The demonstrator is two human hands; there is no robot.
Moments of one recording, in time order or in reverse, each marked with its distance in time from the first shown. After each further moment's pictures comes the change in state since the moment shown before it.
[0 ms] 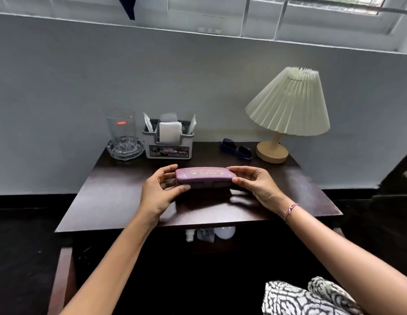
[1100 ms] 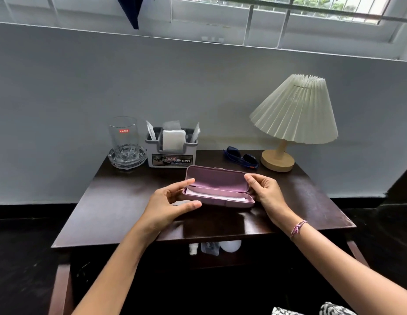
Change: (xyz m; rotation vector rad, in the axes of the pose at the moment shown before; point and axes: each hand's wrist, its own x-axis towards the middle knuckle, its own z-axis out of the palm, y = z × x) left_hand -0.011 0.016 -0.005 0.011 -0.269 -0.074; right_hand 0.000 -0.003 0.014 -0.156 0.300 -0.023
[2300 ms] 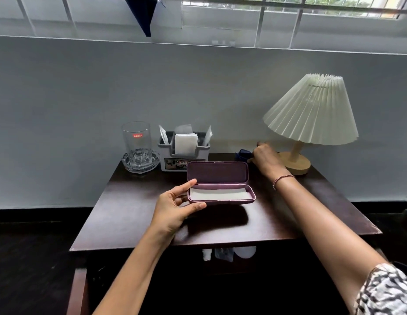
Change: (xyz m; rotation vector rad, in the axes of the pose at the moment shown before) left_hand 0.005 -0.007 -0.002 -0.168 0.182 0.015; right_hand 0.115 -0.027 0.018 -1.442 -0.051 -0.233
